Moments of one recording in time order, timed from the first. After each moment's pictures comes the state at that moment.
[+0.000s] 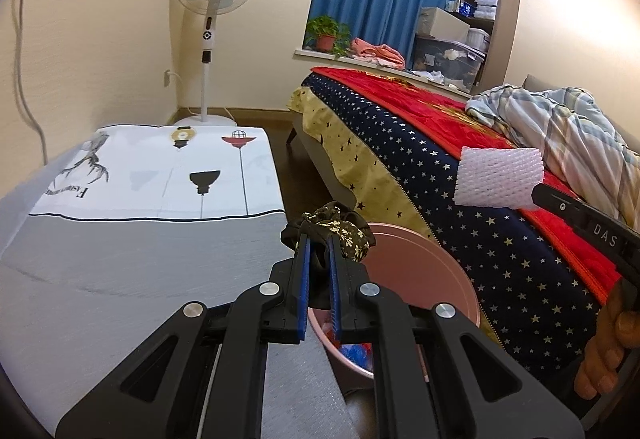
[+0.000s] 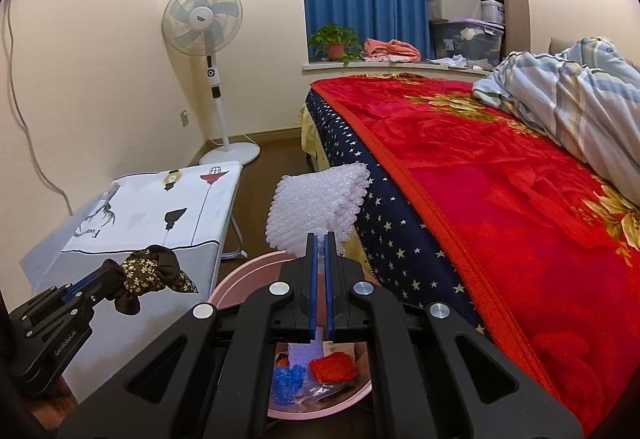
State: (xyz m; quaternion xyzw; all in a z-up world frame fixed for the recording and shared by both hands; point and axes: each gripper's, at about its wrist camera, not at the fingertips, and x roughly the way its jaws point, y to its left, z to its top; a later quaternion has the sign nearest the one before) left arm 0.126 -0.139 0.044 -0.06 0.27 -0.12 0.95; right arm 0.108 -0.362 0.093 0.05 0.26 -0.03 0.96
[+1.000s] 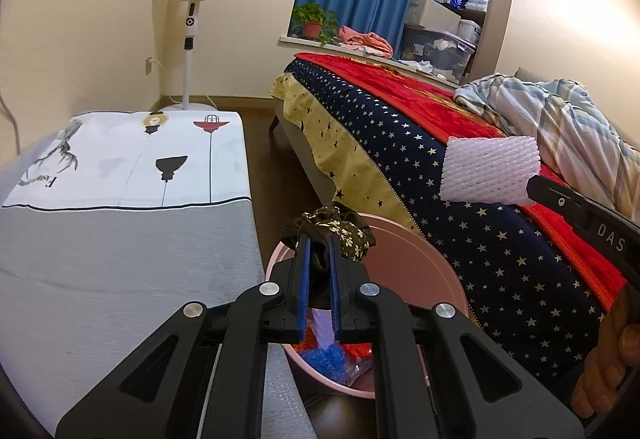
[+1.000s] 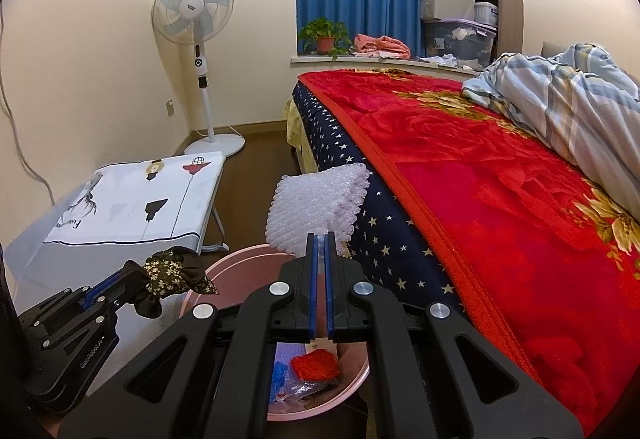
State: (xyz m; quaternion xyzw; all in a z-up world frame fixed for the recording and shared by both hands) left arm 0.140 -0.170 0.025 -0.07 0.29 -0.14 0.95; right arm 0.116 -0.361 0.087 0.03 0.27 -0.05 0.96
